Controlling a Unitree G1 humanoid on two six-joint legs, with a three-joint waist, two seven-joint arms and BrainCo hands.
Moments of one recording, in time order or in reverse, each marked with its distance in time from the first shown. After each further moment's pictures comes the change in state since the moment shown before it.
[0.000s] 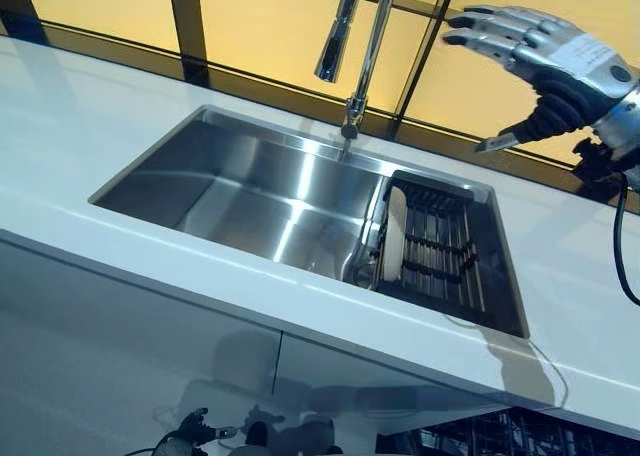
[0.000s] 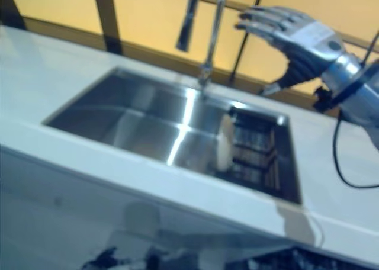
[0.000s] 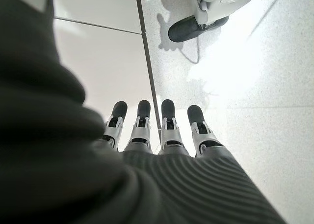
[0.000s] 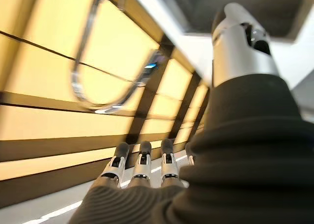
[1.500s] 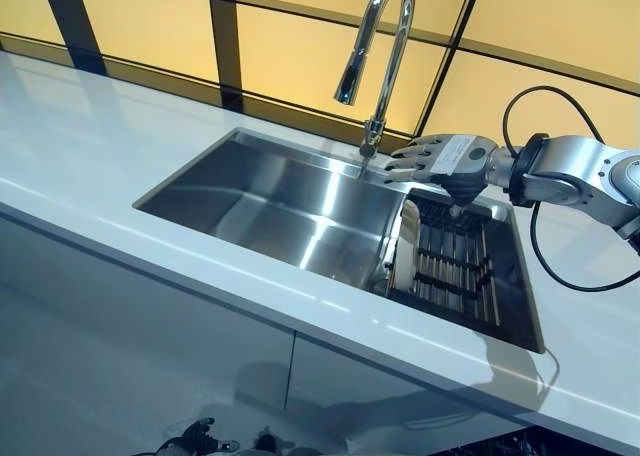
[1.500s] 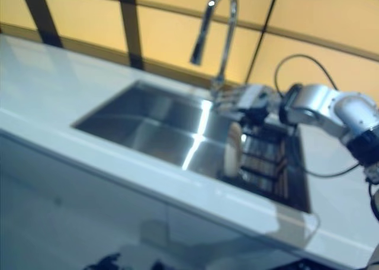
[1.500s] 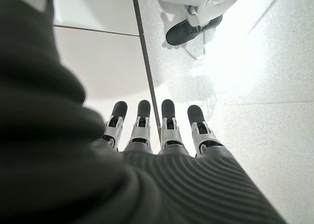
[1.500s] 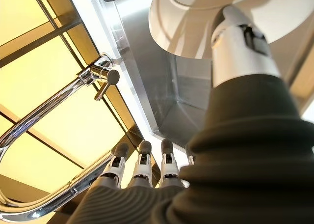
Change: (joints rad) left arm 0.061 0.031 -0.053 -0.096 0.062 0.038 -0.086; right arm -0.274 0.143 0.501 0.376 -0.421 -0.179 0.131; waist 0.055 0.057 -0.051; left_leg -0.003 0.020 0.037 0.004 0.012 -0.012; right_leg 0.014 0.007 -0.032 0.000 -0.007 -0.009
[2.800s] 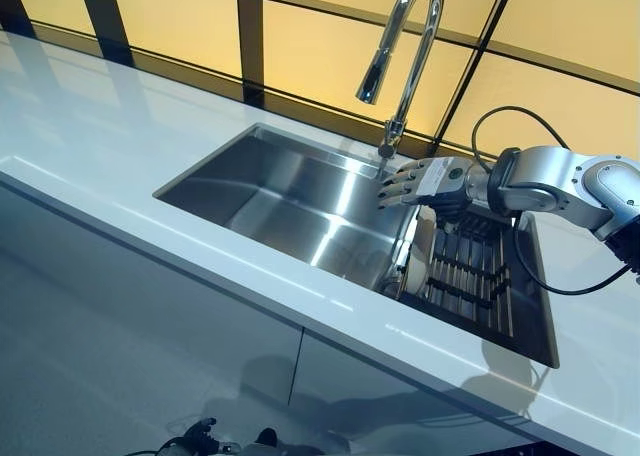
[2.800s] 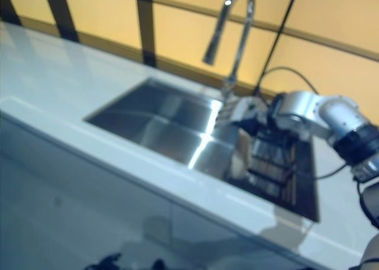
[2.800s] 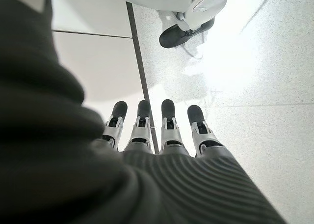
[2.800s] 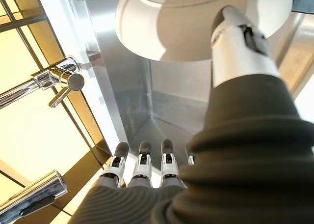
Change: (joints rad) left arm 0.000 0.005 -0.017 -0.004 0.016 -0.001 0.001; right arm -0.010 0.062 0.041 -0.005 -0.003 -0.053 0.134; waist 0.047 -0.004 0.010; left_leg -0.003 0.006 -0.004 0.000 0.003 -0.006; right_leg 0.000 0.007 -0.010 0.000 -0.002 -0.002
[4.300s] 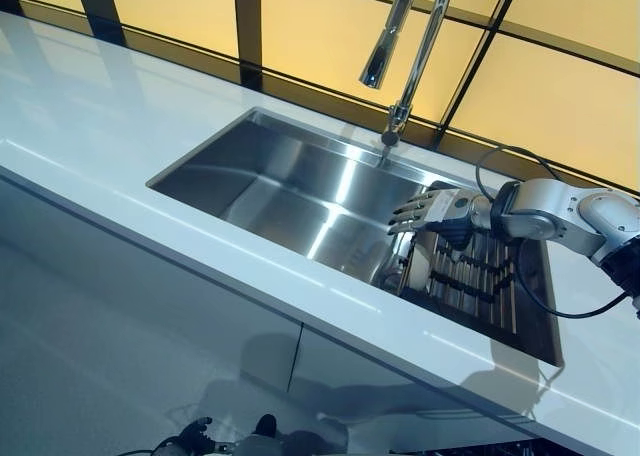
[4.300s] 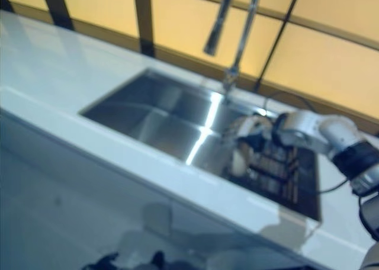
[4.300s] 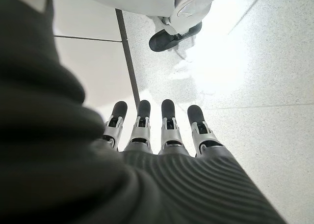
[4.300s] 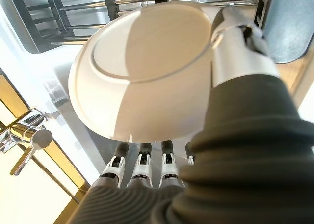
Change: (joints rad) left arm 0.000 0.014 0.001 -0.001 0.000 -0.001 0.001; right arm 0.143 -0.001 -0.025 0.049 0.019 -0.009 -0.011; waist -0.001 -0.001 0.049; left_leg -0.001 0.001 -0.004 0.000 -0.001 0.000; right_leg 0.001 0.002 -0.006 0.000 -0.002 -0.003
